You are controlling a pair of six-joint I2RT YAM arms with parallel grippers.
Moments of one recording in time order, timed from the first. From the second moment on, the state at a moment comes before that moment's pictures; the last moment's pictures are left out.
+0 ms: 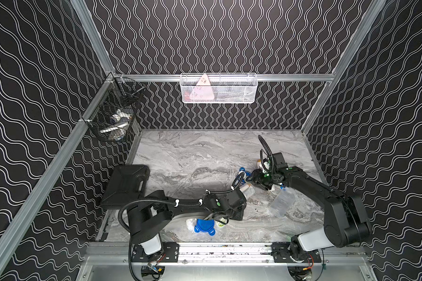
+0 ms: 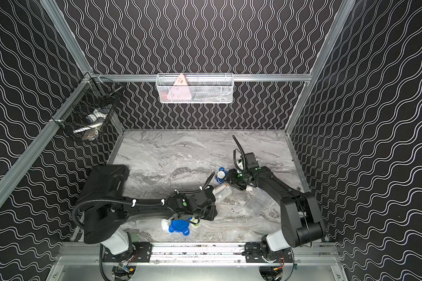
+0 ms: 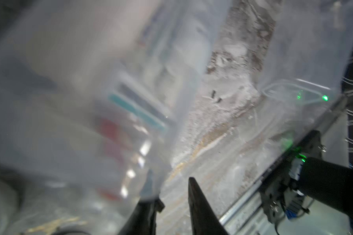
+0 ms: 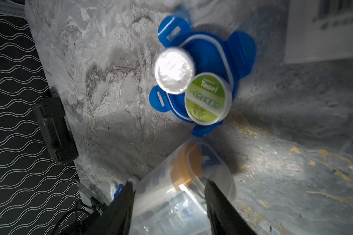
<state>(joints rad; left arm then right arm) -1.06 1.68 0.95 -0.26 0.01 -0.91 0.29 1.47 0.85 -0.45 -0.48 0.68</state>
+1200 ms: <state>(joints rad) -0.59 1.17 0.89 -0.62 0.00 -0.73 0.82 1.63 0.94 -0.48 -0.03 0.43</state>
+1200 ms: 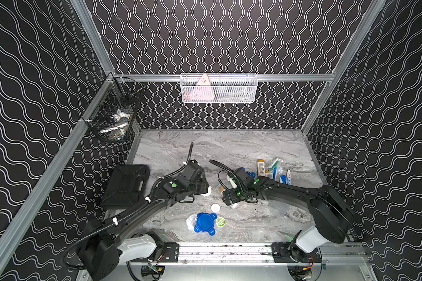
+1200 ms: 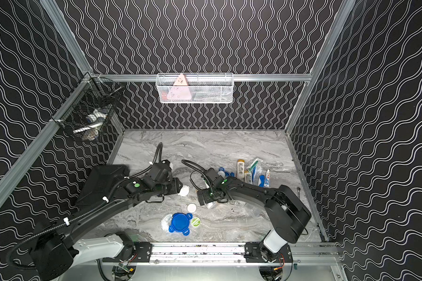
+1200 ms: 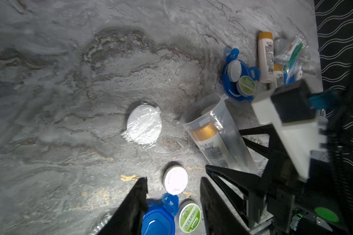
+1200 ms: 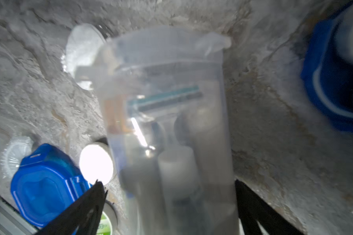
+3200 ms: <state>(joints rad) -0.21 1.13 0.71 -0.60 0.25 -0.84 0.83 1.95 1.51 -0.86 -0.84 0.99</state>
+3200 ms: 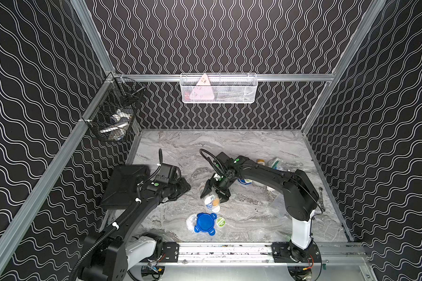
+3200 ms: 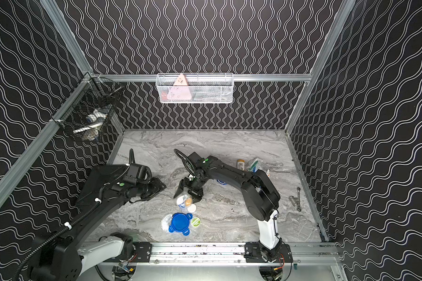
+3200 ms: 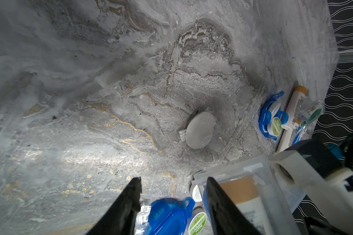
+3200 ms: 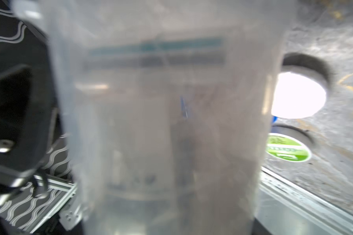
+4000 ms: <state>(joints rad) -0.19 1.17 0.68 -0.57 0.29 -0.83 0.82 1.97 1.50 -0.81 -0.84 1.05</state>
